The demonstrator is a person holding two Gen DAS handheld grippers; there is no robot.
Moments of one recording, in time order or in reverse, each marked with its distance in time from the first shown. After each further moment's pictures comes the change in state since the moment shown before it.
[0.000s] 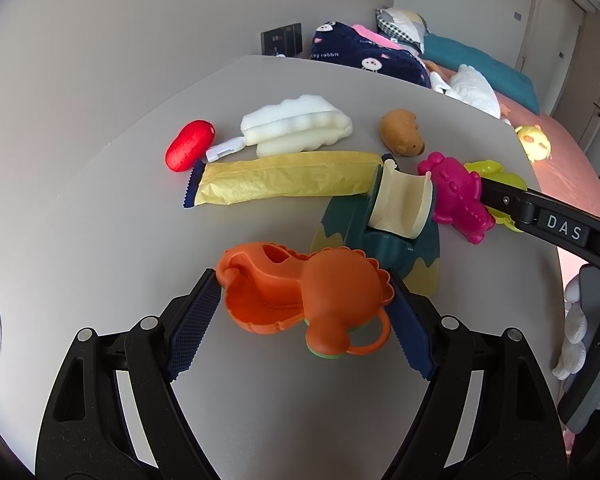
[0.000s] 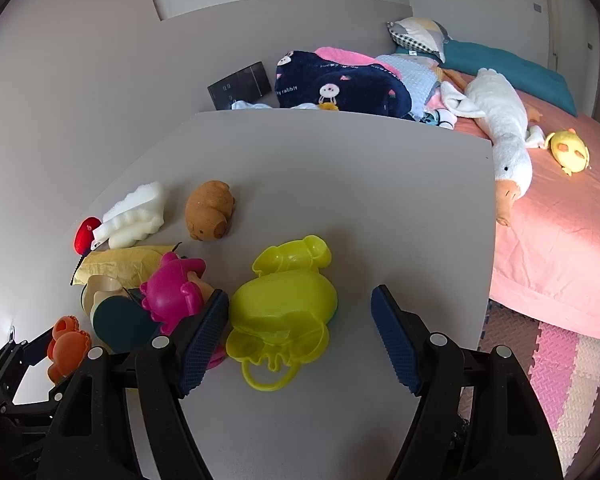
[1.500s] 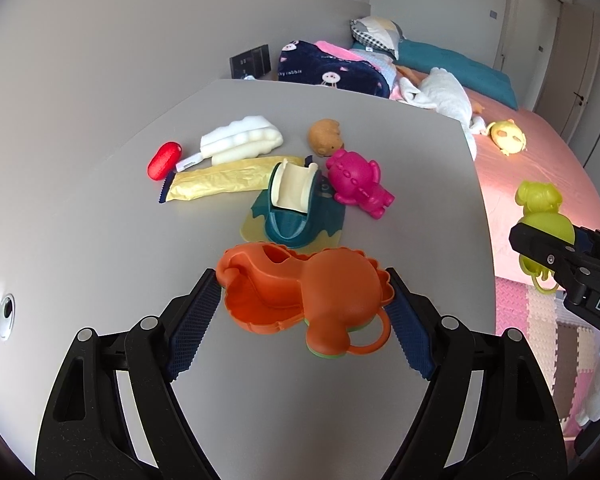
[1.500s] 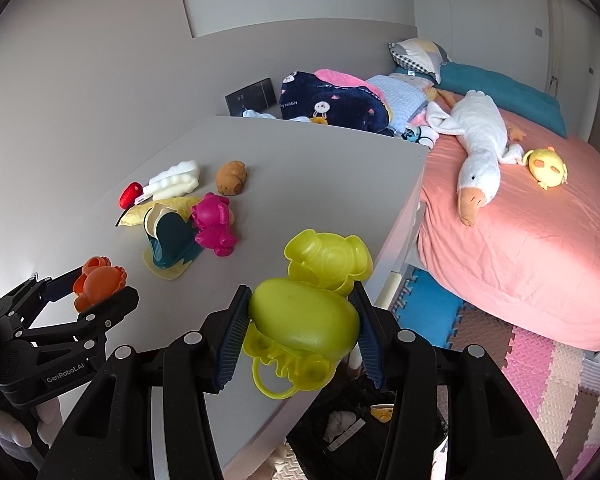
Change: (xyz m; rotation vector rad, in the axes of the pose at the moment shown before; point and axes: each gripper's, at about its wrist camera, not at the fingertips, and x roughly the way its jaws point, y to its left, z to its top) left arm -0.056 -0.051 -0.021 0.055 -0.050 -0.031; right arm -0.119 -0.020 -0.059 -0.059 -0.040 -0.016
